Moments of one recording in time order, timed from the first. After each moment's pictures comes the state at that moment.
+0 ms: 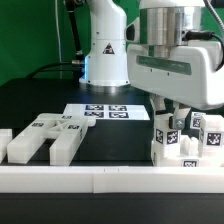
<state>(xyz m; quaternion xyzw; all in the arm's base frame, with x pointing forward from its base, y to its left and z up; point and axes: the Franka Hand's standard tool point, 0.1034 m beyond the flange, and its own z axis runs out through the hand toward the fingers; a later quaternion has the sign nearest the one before) 0.604 0.060 0.076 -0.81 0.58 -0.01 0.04</state>
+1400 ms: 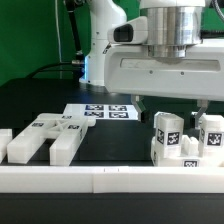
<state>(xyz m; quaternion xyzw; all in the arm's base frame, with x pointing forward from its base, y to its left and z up) 0.605 0.058 0.076 -0.98 0.21 -0.02 0.03</state>
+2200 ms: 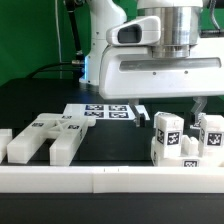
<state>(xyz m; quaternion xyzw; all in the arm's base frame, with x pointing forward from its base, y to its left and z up) 0.605 0.054 0.076 -1.00 -0.02 -0.03 0.02</state>
